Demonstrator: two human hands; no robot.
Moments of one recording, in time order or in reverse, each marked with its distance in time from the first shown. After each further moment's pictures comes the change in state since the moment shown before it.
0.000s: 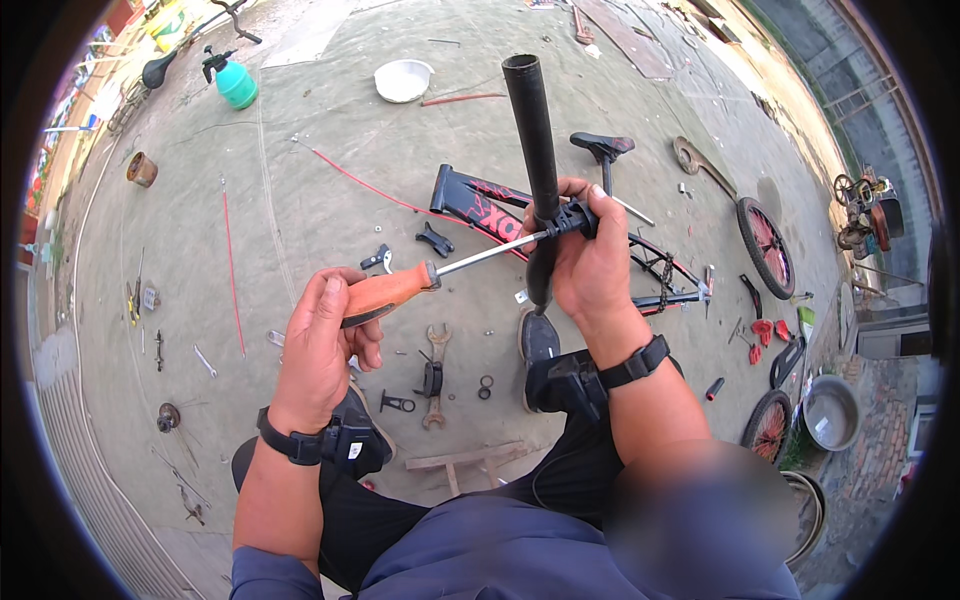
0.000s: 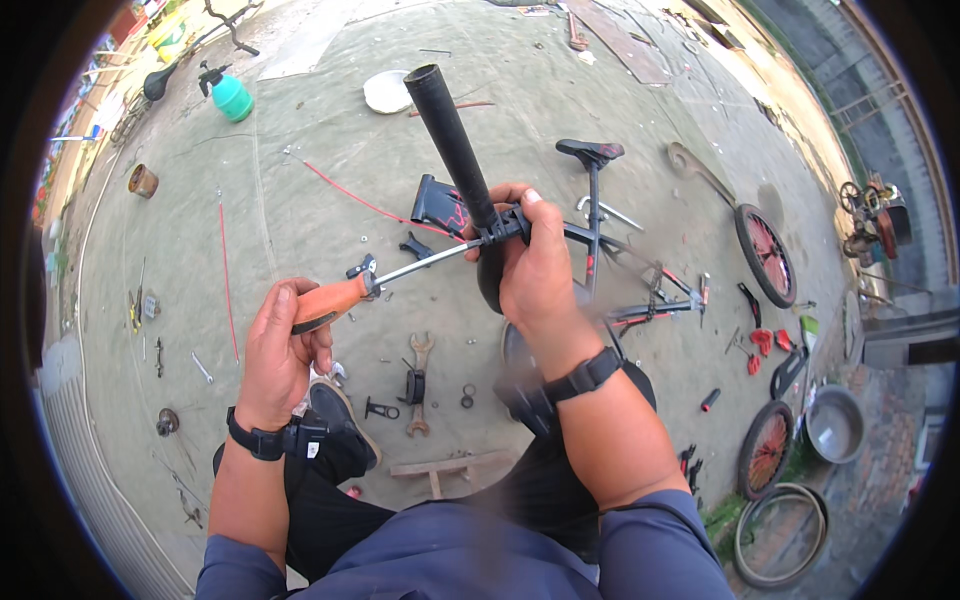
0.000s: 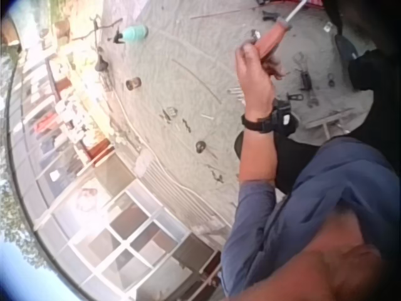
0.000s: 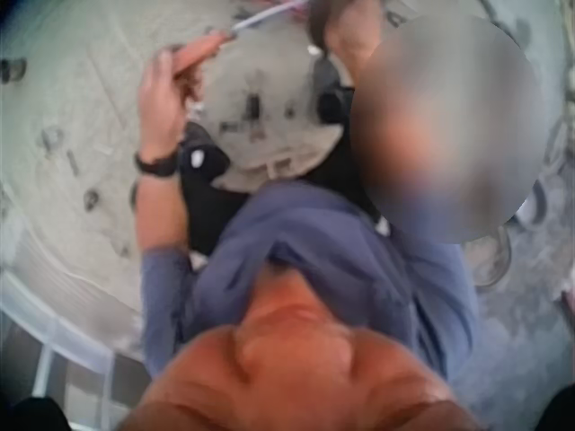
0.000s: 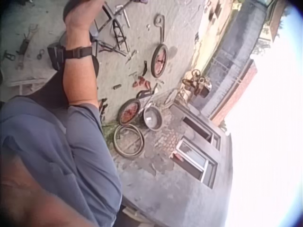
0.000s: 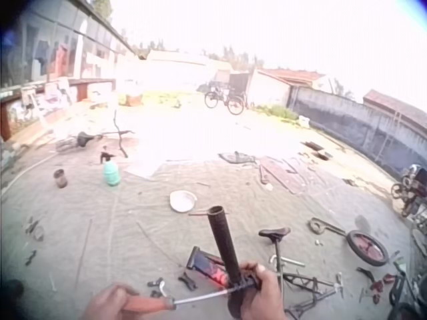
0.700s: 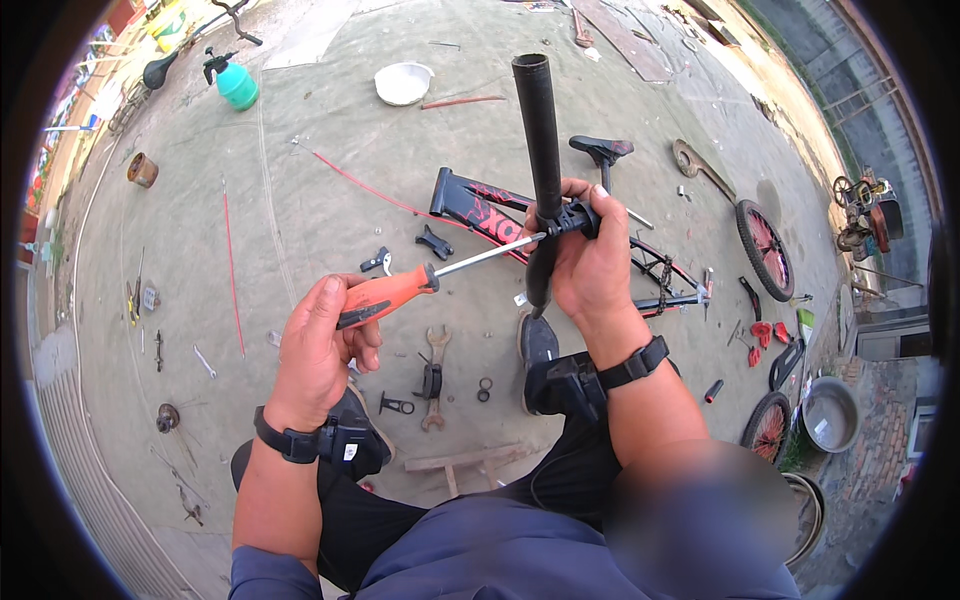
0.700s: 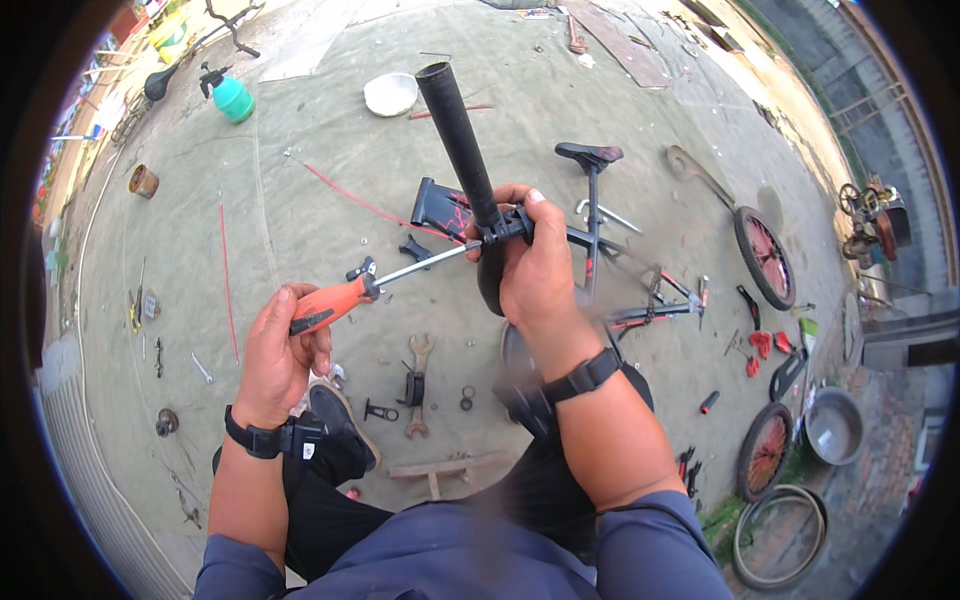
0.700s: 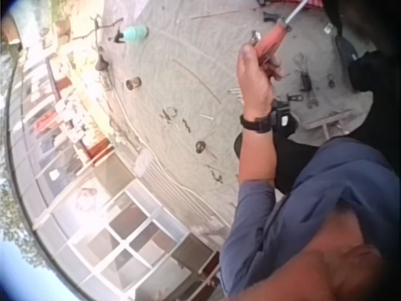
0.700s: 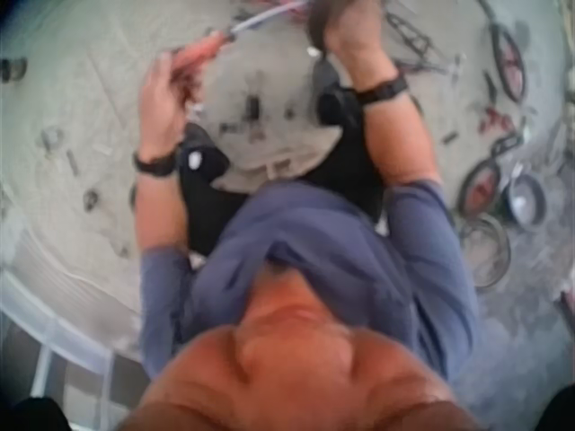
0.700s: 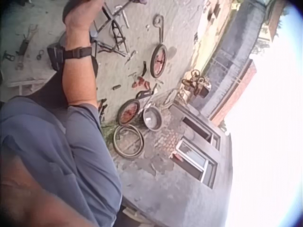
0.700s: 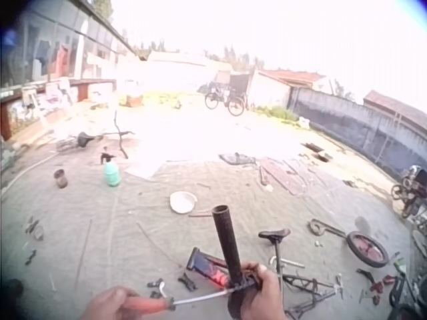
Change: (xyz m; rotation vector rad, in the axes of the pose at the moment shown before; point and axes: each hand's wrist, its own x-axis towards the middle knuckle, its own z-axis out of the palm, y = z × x) left_hand 0.002 -0.001 -0.006 -0.019 -0.018 -0.005; right_hand 0.001 -0.004 0.000 0.007 0.011 0.012
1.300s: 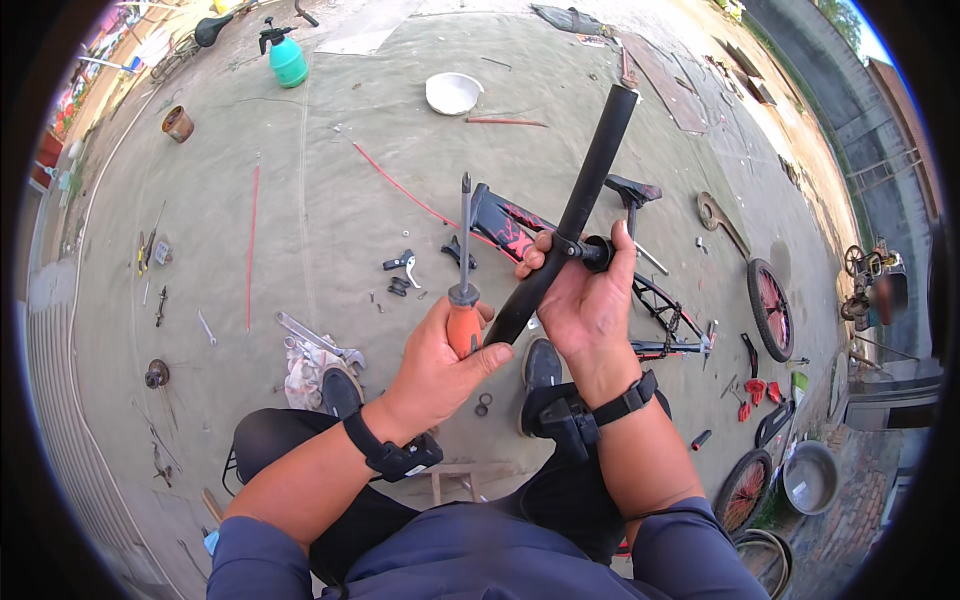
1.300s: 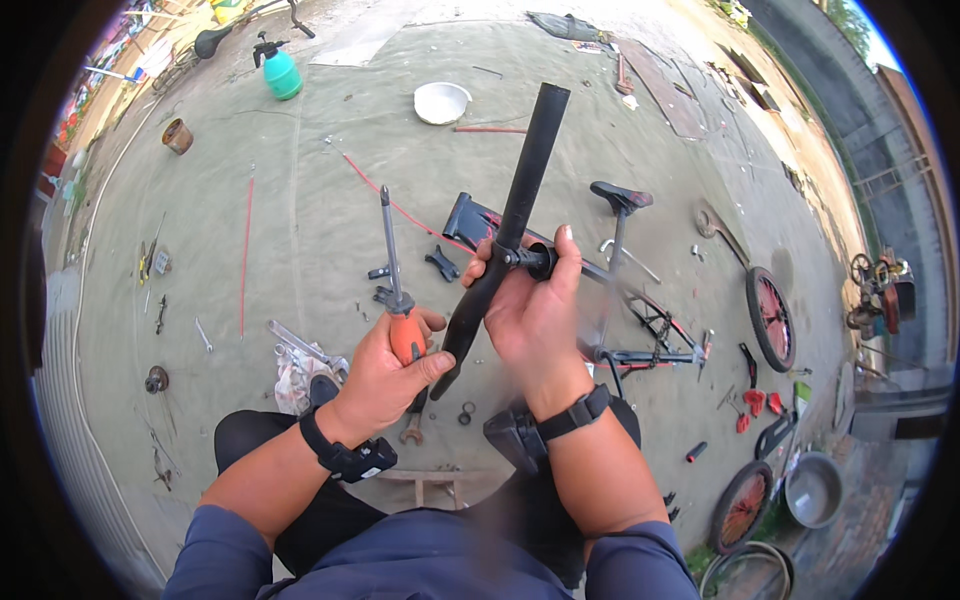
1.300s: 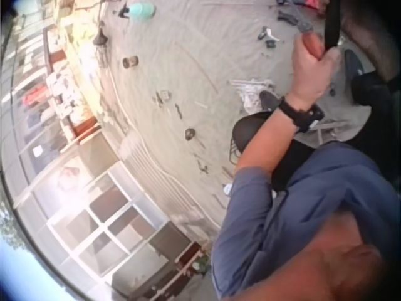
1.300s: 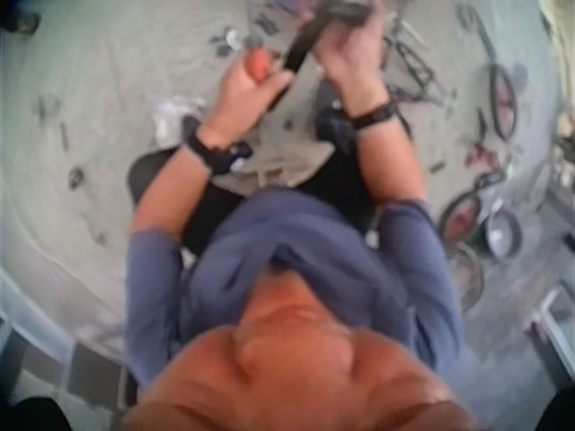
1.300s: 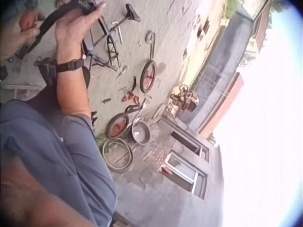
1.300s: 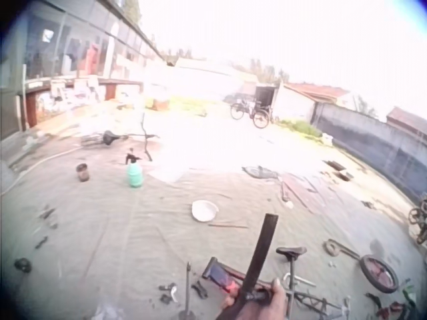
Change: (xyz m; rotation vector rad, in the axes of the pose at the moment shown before) left_hand 0.003 -0.053 0.070 0.308 0.021 0.183; right_hand -0.012 0.015 0.037 0.390 0.010 0.307
